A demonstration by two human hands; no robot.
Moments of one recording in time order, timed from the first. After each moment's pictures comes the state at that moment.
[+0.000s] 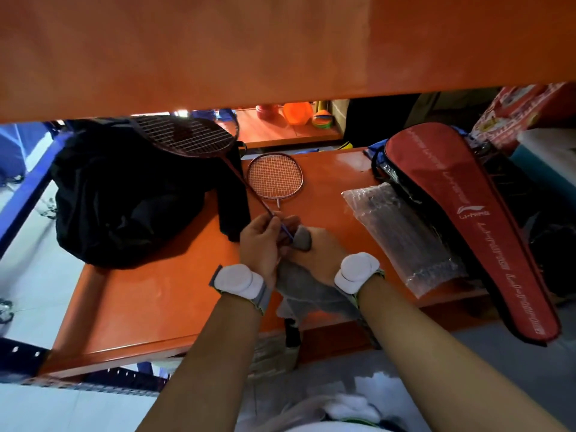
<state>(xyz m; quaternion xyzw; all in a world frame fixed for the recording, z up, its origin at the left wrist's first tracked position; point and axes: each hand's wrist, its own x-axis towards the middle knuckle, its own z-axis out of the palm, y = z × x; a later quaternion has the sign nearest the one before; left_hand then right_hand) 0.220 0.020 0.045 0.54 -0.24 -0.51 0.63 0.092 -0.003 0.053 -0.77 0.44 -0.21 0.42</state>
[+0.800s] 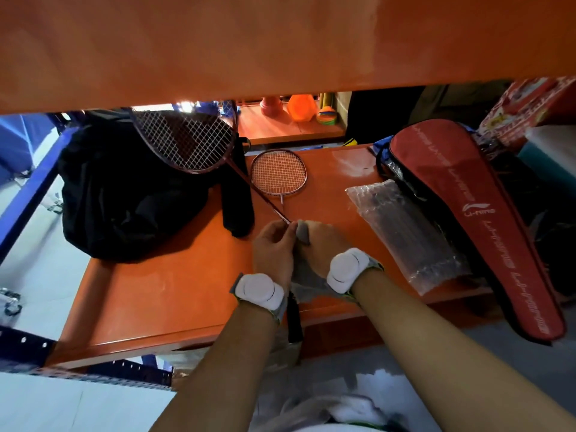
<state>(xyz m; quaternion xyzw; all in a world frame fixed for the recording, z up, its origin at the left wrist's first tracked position) 0.203 0.034 0.034 0.62 -0.35 -0.39 0.58 0.098 -0.014 0.042 -0.80 0.50 -0.17 0.28</state>
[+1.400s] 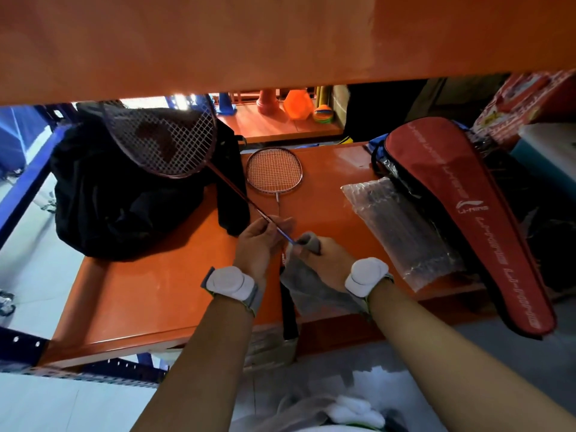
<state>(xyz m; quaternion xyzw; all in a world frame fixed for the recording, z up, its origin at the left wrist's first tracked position) 0.220 0.036 0.039 0.52 -0.23 -0.55 0.61 0.068 0.000 0.022 -0.74 0.44 -0.19 0.48</state>
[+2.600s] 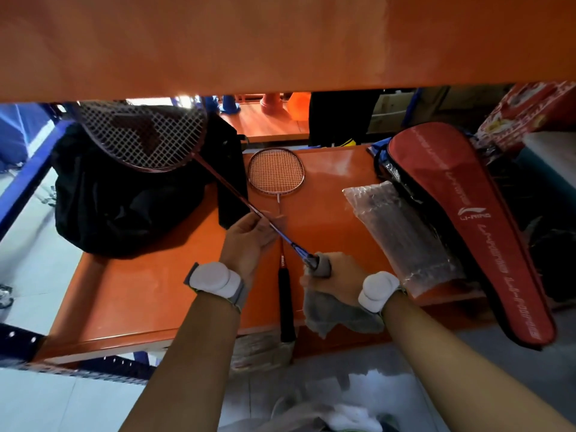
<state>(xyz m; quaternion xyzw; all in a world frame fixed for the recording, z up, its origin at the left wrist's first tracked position) 0.240 0.035 0.047 0.52 -0.27 -0.53 0.61 0.037 0.002 0.004 -0.77 0.44 -0.12 0.45</state>
